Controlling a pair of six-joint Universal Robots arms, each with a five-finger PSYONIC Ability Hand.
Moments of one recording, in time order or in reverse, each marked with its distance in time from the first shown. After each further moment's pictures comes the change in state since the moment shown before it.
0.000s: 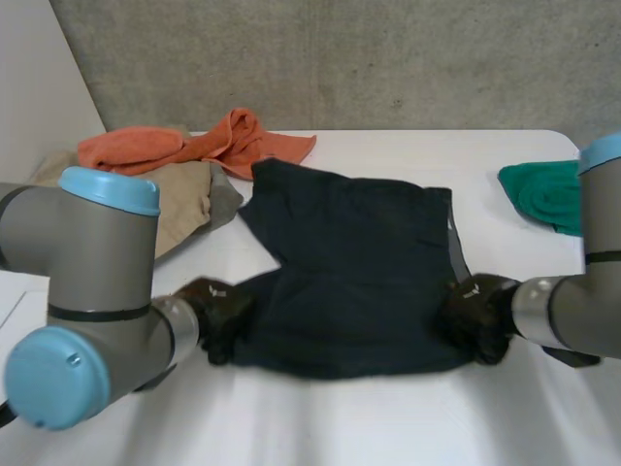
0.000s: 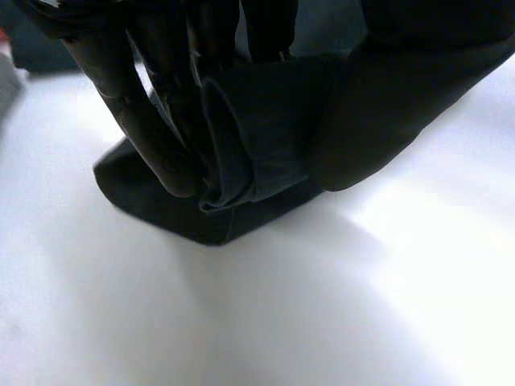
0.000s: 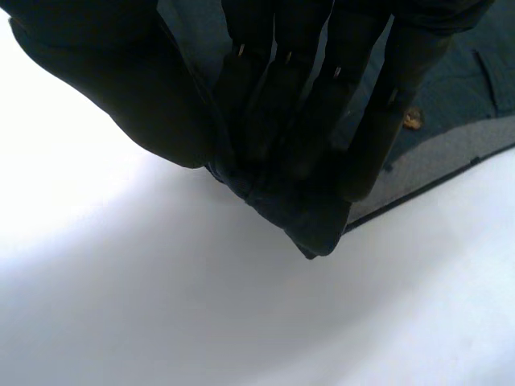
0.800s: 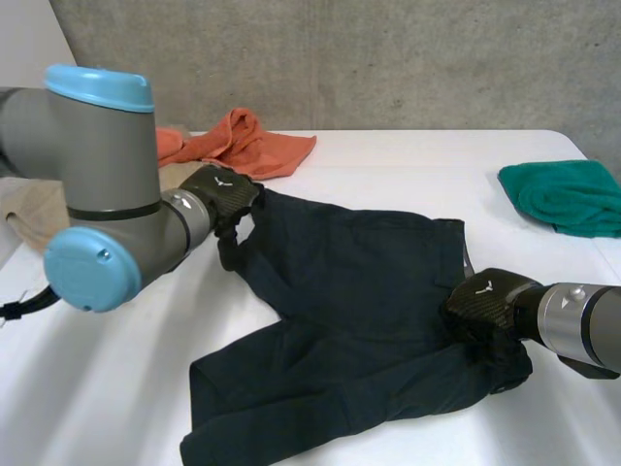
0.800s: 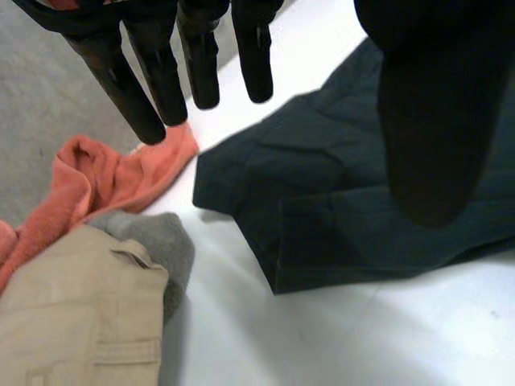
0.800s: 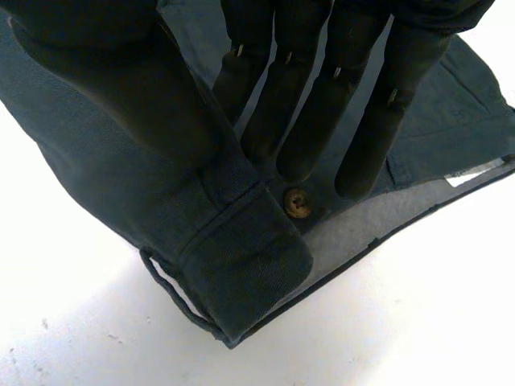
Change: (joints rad) left arm 0.027 -0.167 0.500 0.006 -0.015 0.074; right arm -0.057 -0.151 0.158 -0.108 -0.105 0.047; left_hand -0.801 -0.860 -0.855 -0.857 -0.814; right_hand 0.000 0.000 0.000 0.000 0.000
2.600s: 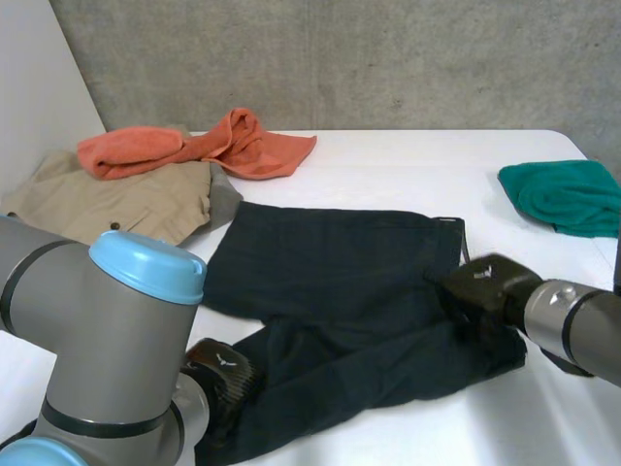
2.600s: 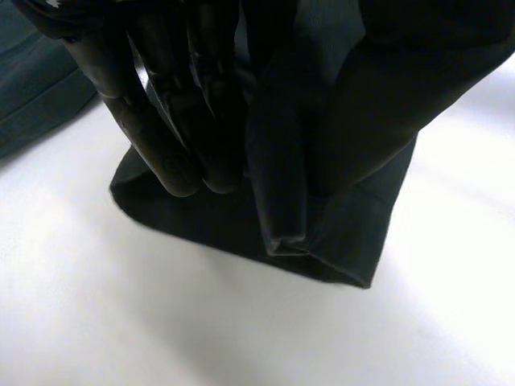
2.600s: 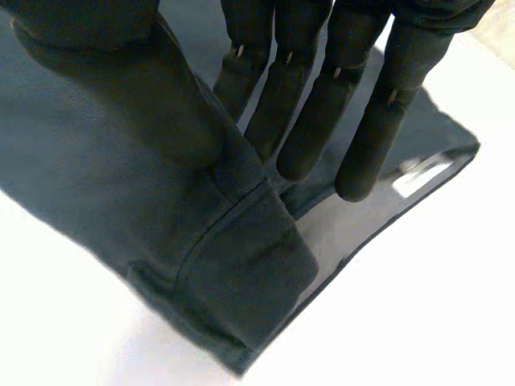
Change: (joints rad) left arm -0.222 0.264 -0.647 -0.051 -0.142 -0.134; right arm 0.053 -0.036 0.046 -0.153 0.084 0.181; left_hand 0.813 0.852 0.845 0.849 0.821; right_hand 0.000 0.000 0.000 0.000 0.000
